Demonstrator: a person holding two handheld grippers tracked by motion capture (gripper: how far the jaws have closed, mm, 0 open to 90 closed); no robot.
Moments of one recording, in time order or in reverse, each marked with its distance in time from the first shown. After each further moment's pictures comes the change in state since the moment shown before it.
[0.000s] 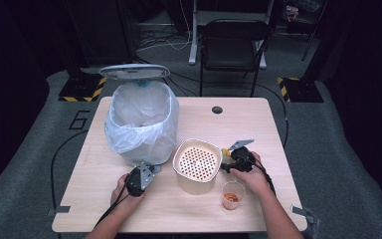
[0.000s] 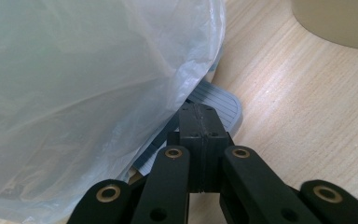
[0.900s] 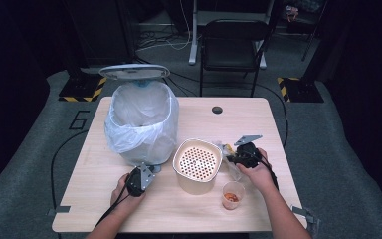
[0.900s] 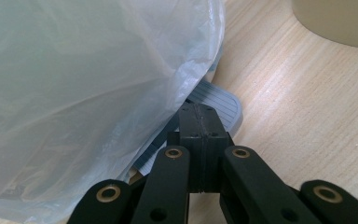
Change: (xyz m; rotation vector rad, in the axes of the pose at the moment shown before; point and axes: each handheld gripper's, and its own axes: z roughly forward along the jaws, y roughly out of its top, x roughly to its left) left arm -0.001 0.000 0.000 -0.003 0.017 0.012; right arm -0.007 0.011 -0.031 -0.059 0.002 -0.005
